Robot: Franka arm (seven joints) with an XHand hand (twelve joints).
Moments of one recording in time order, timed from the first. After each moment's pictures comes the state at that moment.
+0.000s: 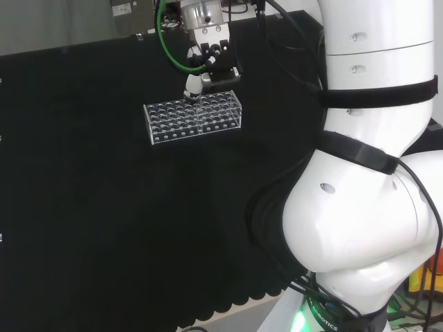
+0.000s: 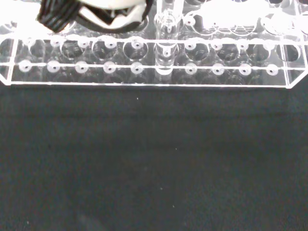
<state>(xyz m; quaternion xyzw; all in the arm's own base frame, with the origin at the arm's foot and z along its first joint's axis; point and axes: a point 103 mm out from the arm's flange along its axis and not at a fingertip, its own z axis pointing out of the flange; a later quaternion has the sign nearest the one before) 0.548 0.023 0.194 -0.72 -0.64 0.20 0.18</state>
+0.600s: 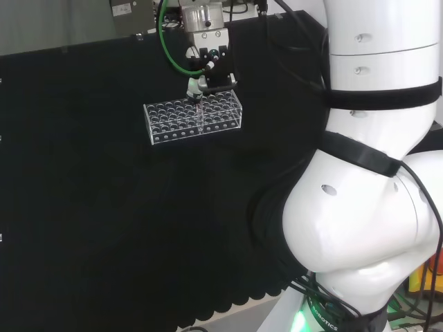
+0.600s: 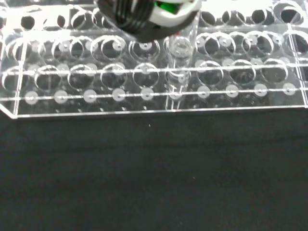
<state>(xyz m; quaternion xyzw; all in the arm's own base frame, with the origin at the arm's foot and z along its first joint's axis) 0.553 0.029 0.186 -0.74 -0.64 0.16 0.16</state>
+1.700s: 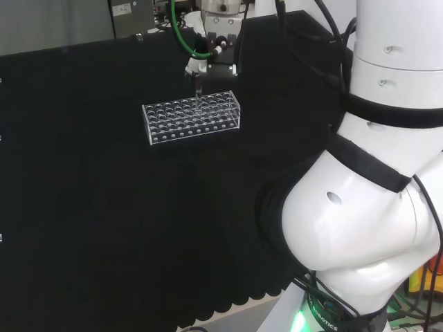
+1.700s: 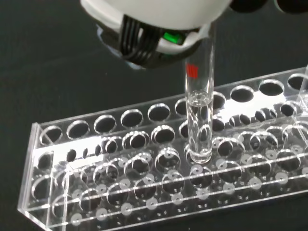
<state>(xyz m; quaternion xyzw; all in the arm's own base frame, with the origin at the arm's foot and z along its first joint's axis) 0.560 0.022 0.235 -0.77 -0.62 0.00 0.12</state>
